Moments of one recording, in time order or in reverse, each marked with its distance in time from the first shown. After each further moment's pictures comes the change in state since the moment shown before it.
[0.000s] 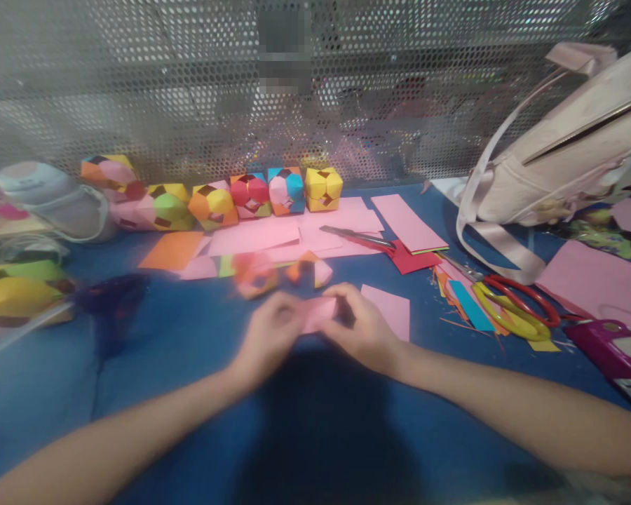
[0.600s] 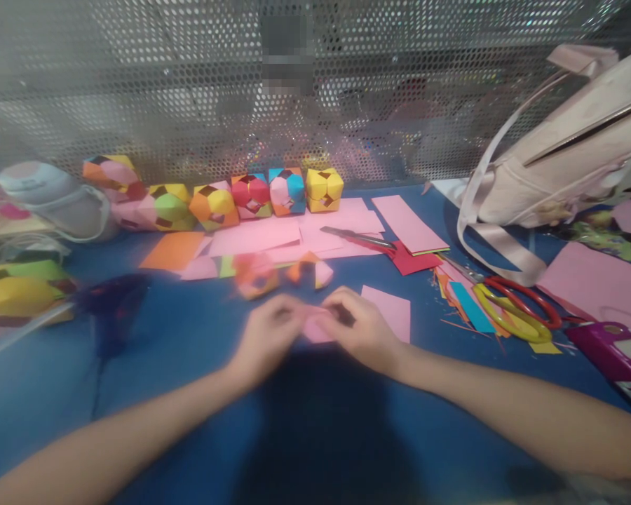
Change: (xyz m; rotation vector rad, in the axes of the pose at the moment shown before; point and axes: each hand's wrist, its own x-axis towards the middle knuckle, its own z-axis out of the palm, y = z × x) left_hand 0.000 0.000 -0.004 -0.047 -0.041 0.018; right_hand 0.002 0.000 0.000 -0.041 -0.018 -0.061
